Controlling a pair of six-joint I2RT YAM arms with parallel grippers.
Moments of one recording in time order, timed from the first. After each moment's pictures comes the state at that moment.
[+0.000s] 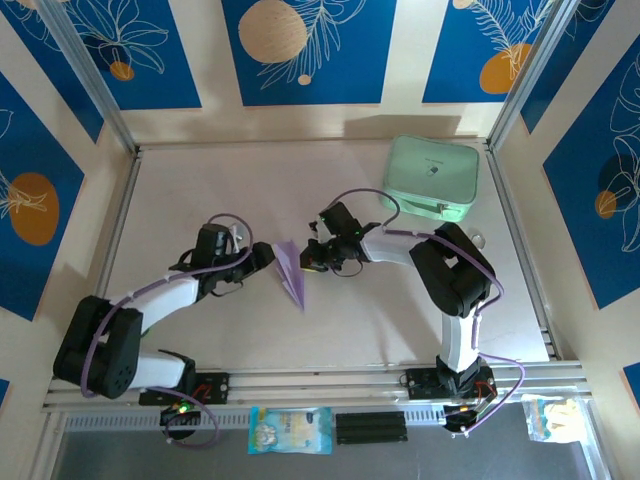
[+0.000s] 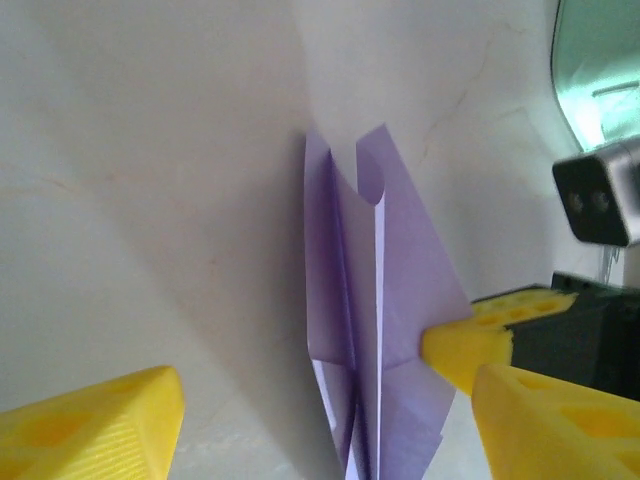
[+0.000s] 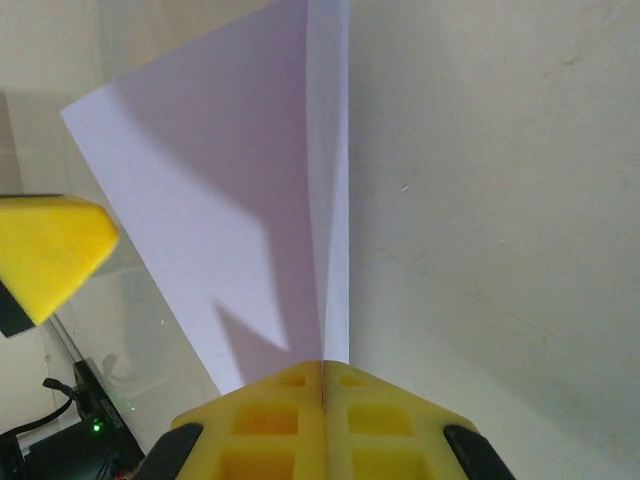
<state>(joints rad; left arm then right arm) -0.33 1.34 0.54 0.04 0.41 -0.79 0.66 1.90 1.09 -0.16 -0.55 0.72</state>
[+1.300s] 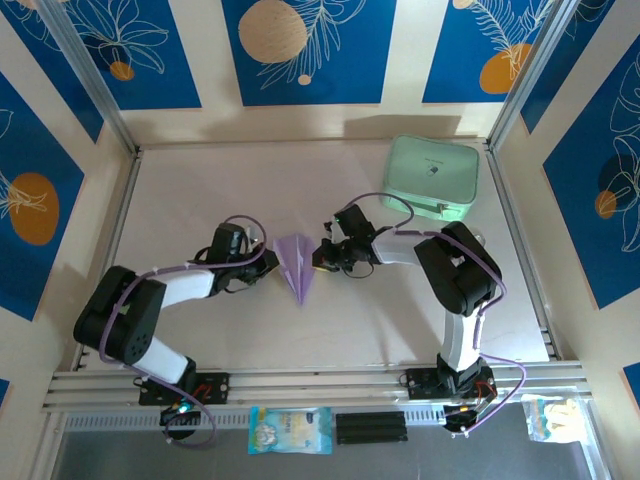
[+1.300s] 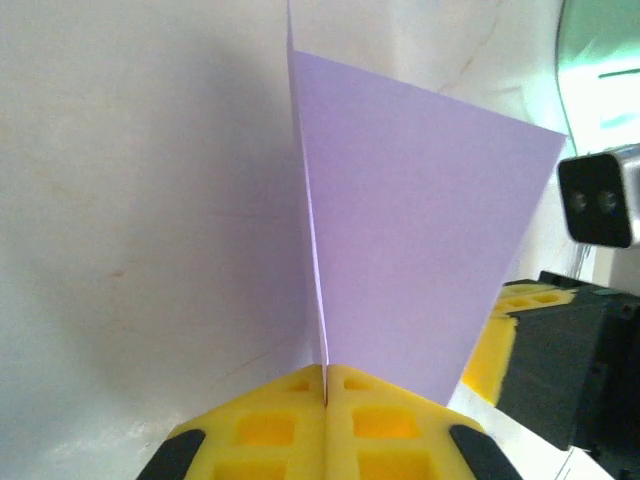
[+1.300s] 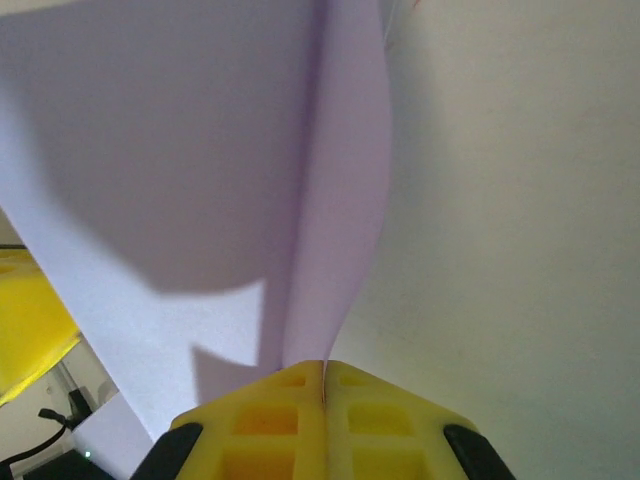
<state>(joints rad) -0.40 1.51 0.57 0.18 0.43 -0.91 0.59 1.89 1.00 -0.07 -0.54 0.74</state>
